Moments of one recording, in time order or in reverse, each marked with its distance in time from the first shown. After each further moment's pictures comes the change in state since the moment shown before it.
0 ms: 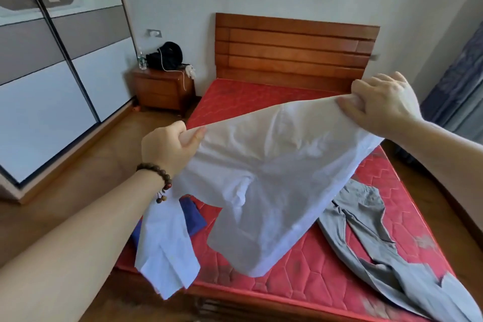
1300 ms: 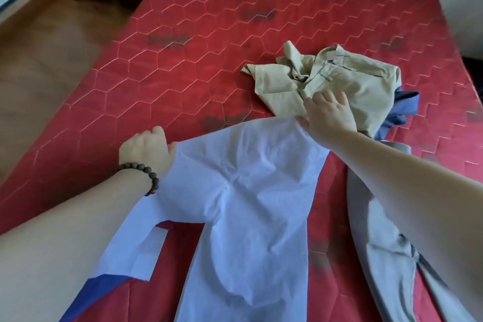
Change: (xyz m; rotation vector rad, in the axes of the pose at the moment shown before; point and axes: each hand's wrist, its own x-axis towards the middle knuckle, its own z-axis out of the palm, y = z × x) left_hand 0.042 -0.213 0.556 0.511 -0.592 -0.225; right_hand 0.022 -0.041 0.678 0.079 -0.581 -0.018
